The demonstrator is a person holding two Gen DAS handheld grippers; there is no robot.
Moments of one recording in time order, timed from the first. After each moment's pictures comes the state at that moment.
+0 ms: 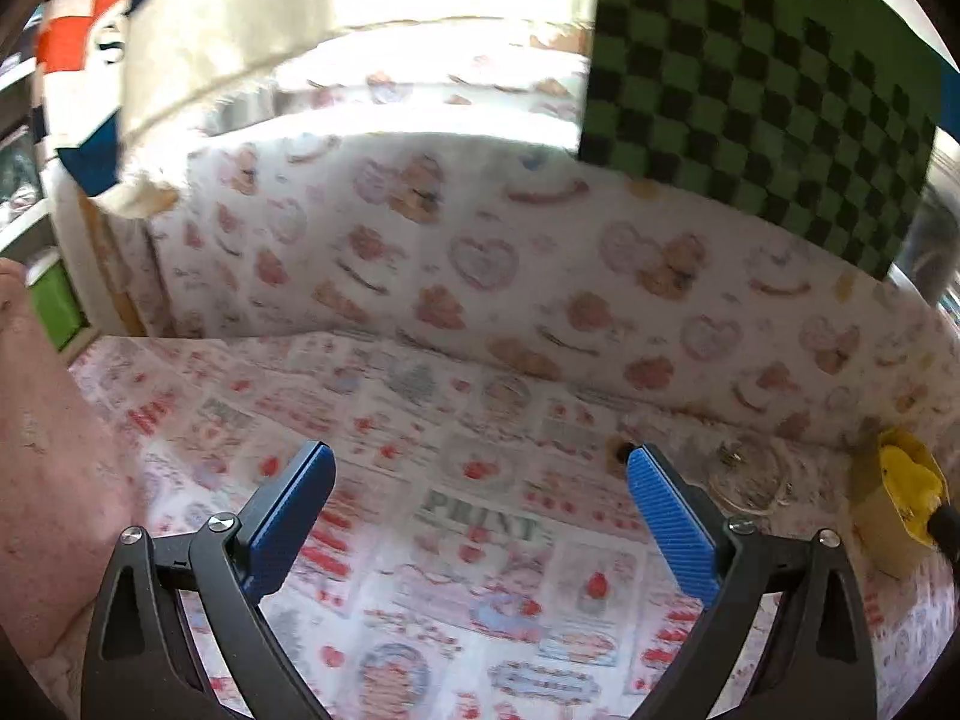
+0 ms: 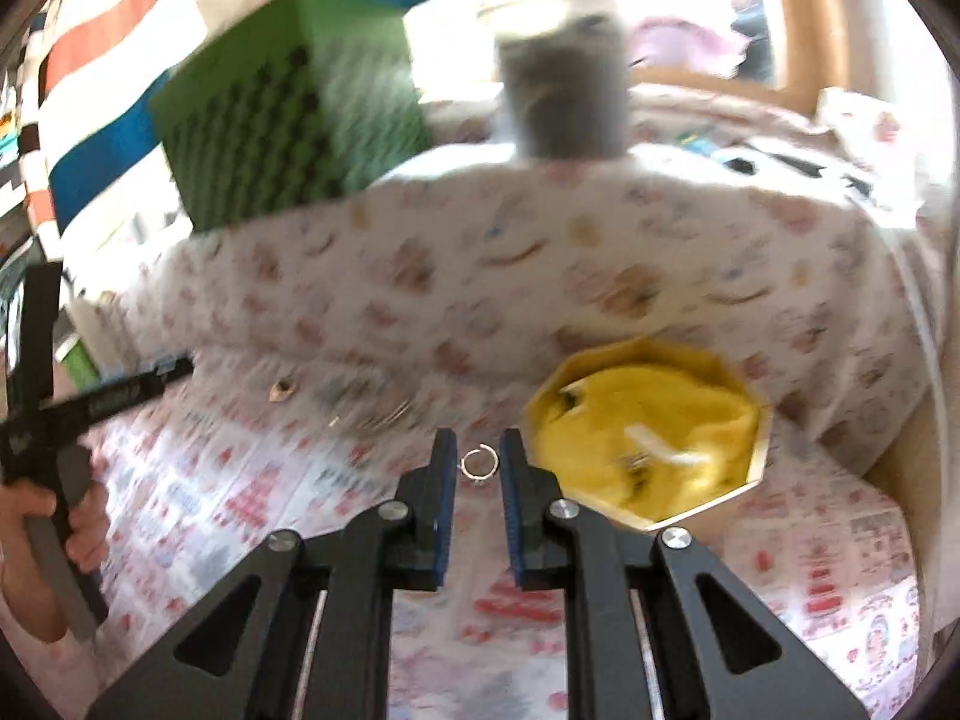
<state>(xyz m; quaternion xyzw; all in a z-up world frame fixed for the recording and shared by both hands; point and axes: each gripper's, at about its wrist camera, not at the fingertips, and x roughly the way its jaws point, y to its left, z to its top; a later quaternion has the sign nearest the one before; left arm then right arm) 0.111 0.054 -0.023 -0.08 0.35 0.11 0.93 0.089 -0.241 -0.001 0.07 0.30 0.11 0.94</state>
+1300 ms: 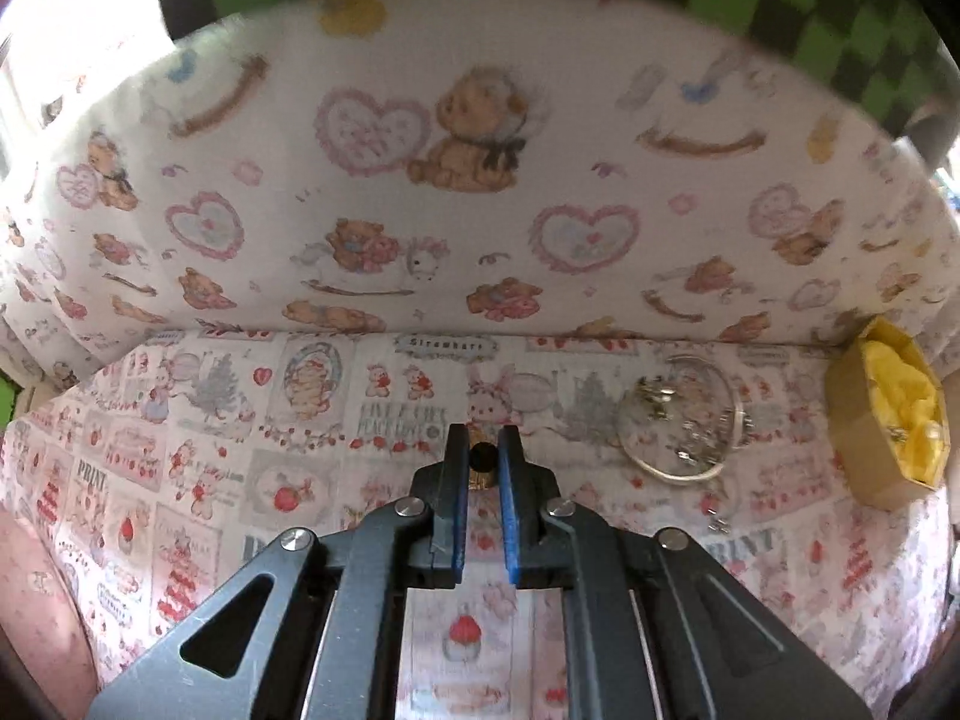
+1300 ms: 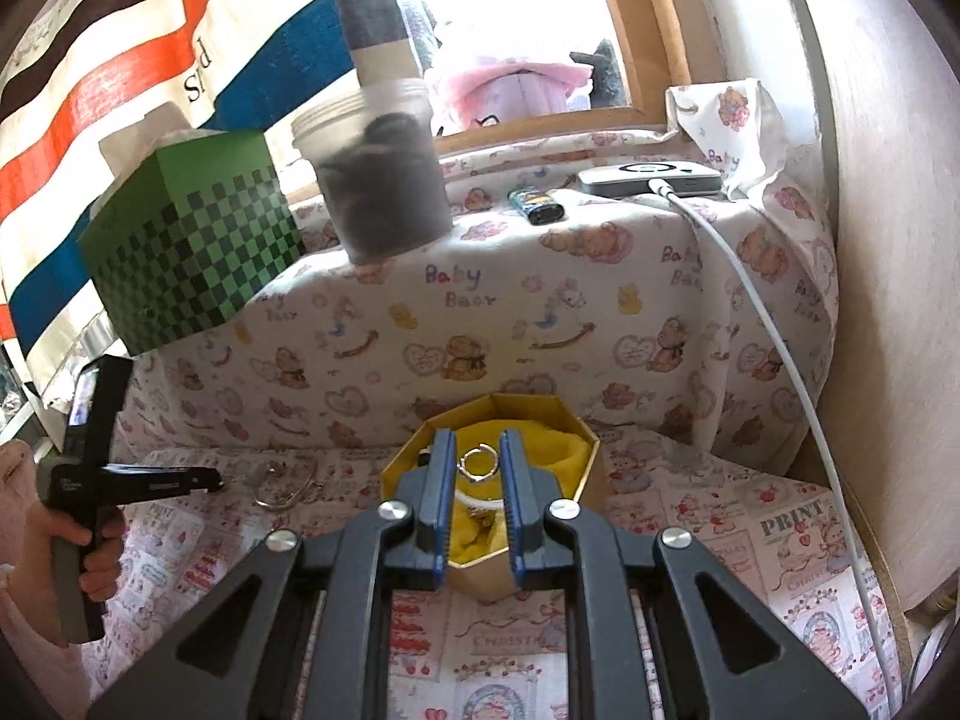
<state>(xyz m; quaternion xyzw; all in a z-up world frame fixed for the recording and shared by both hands) 0.199 -0.004 -0.039 -0.01 0.50 -0.01 0.87 0.081 -0.305 0.007 0.13 0.26 0.03 0.96</state>
